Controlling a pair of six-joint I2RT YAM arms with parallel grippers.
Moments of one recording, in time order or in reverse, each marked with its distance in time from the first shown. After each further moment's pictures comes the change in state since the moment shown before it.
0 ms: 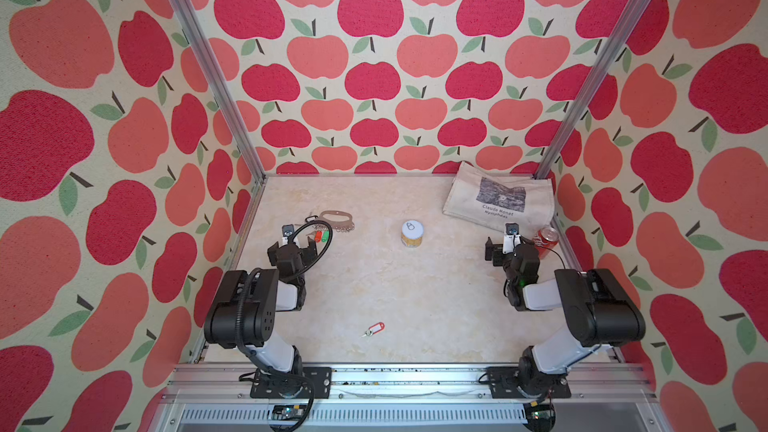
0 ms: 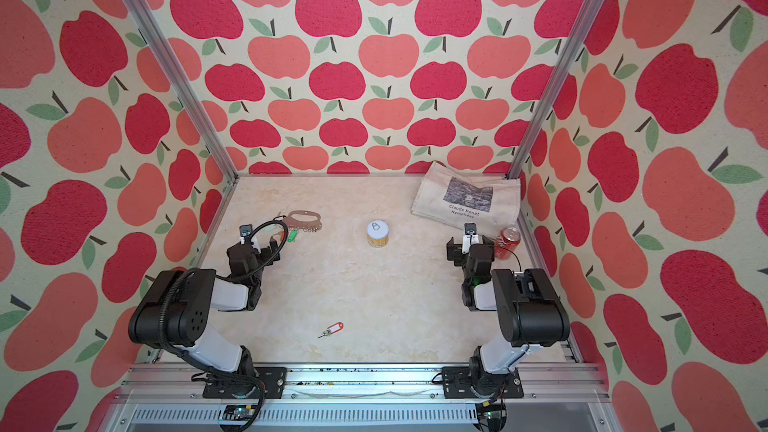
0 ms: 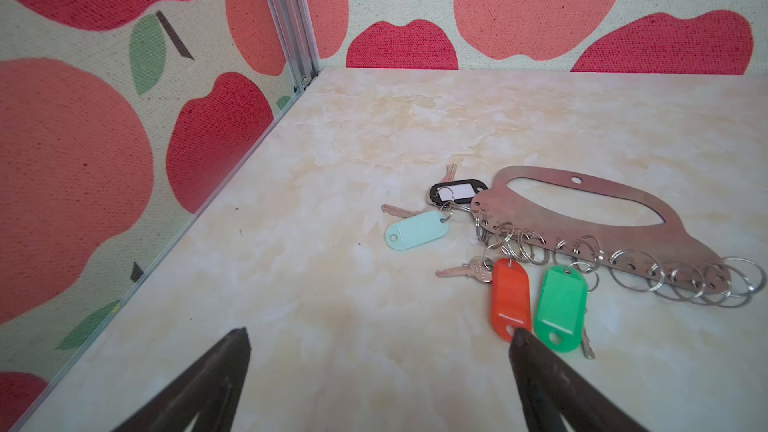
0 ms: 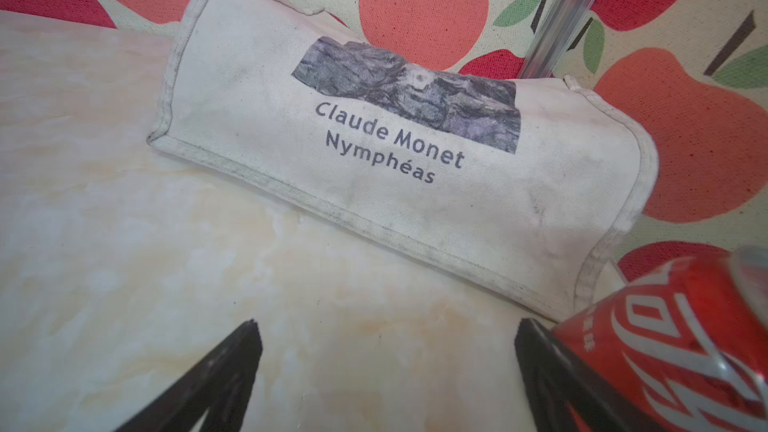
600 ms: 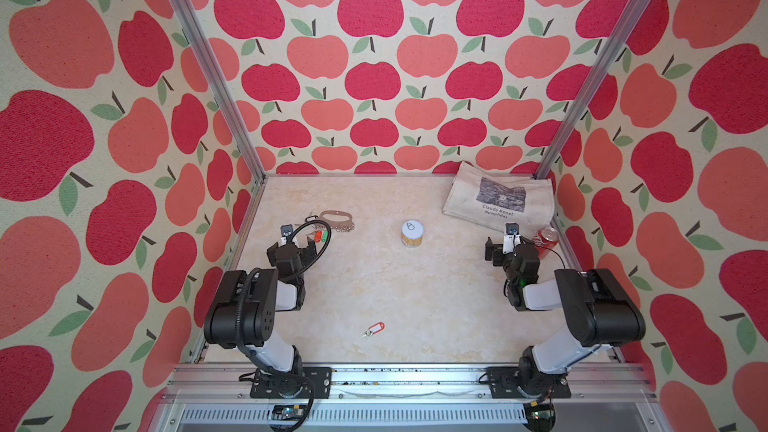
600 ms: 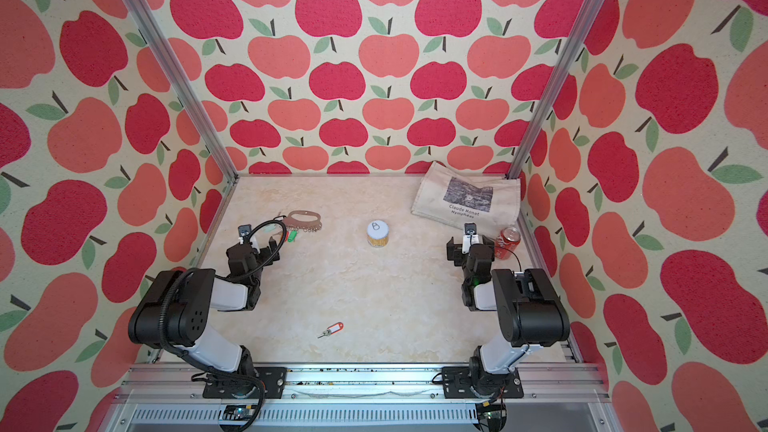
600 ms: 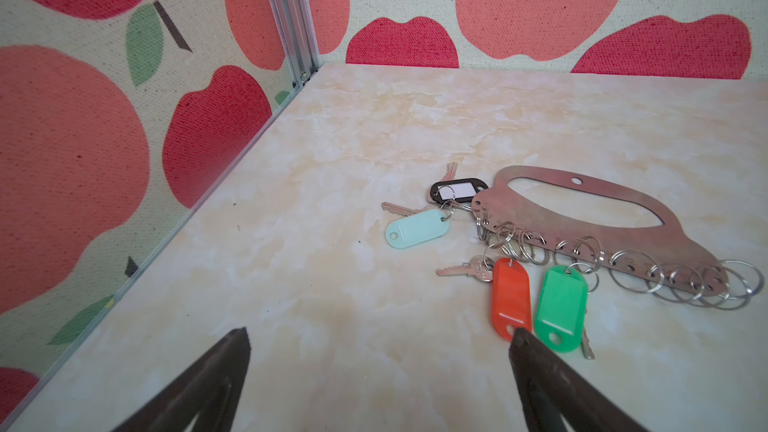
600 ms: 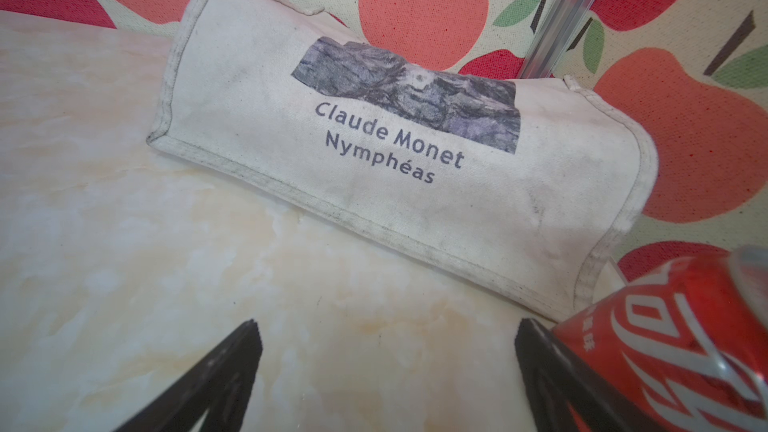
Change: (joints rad) left arm 0.013 0.000 0.003 -0.009 0.016 -0.017; right arm -0.001 0.000 0.000 0.000 0.000 0.000
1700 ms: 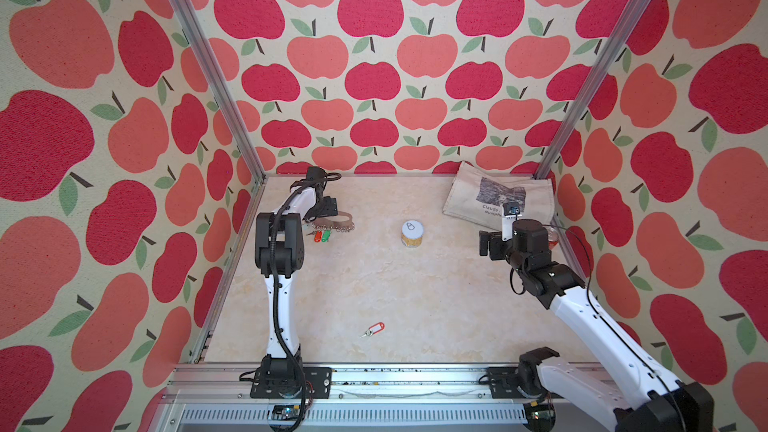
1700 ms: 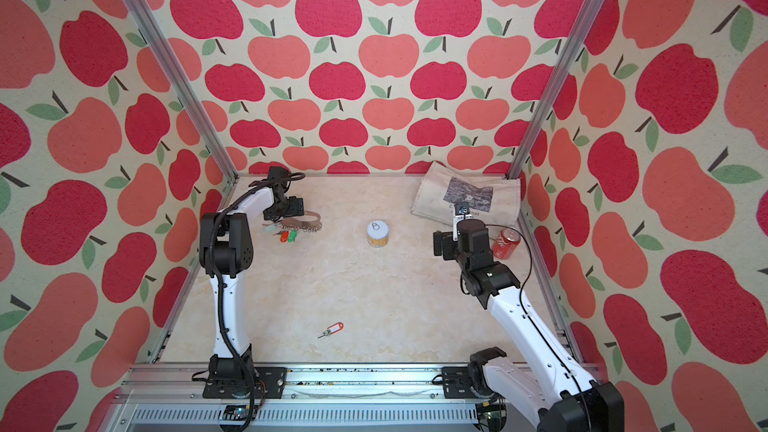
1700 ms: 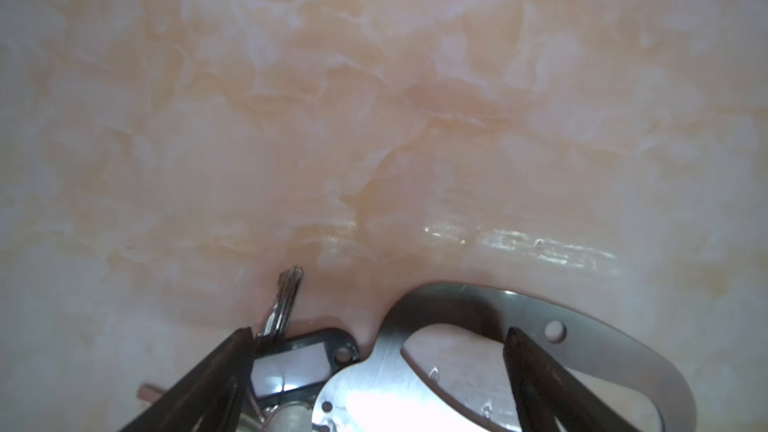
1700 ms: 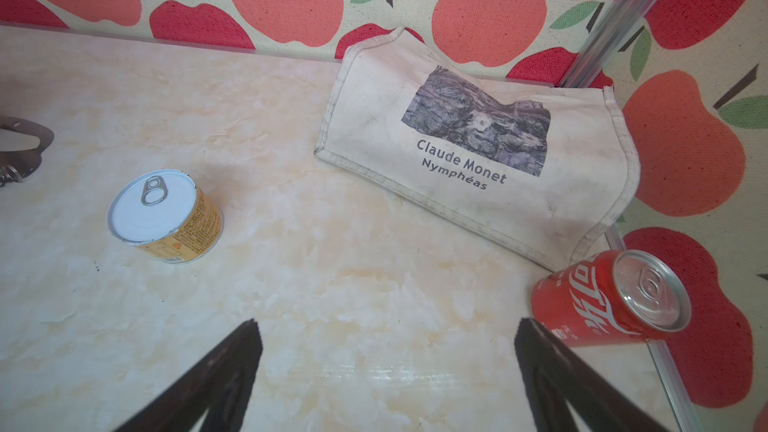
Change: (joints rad) left arm -0.089 0.712 1.553 -1.686 0.121 -0.192; right arm 0.272 -0.639 0.436 -1.321 0.096 0.214
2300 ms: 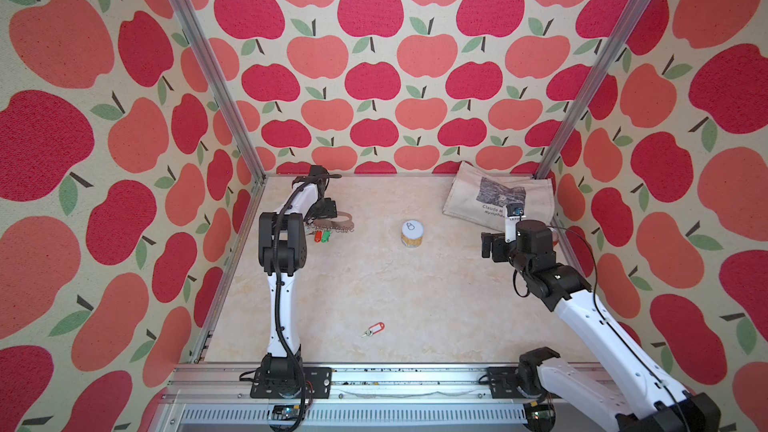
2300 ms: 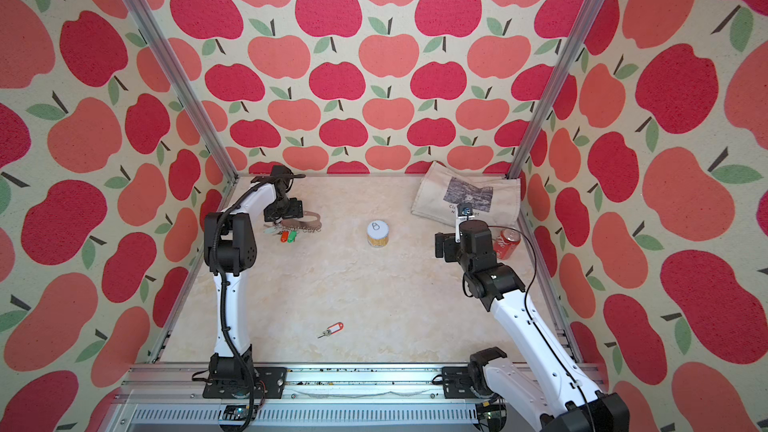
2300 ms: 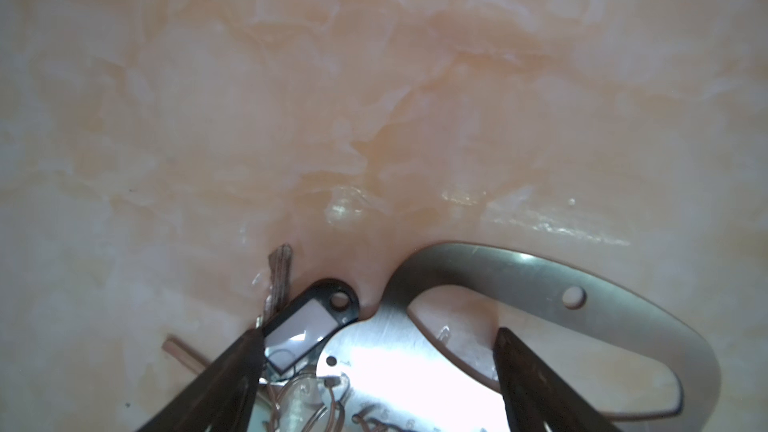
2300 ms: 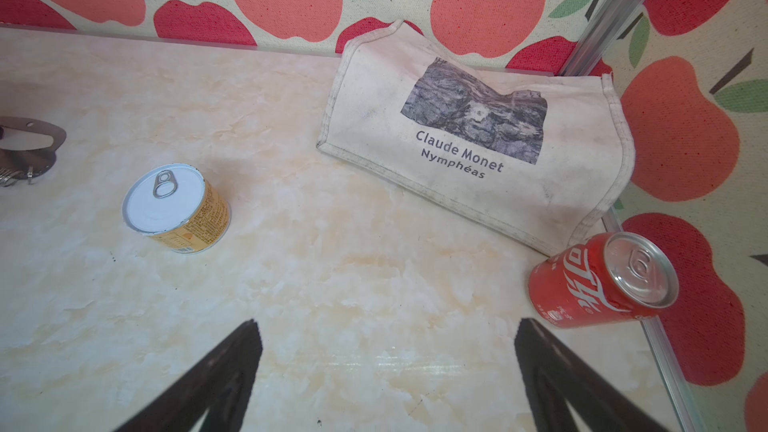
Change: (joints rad) left arm -0.017 0.049 0.112 -0.175 -0.040 -0.021; right arm 0.000 -0.033 0.023 -0.066 -0.007 0.024
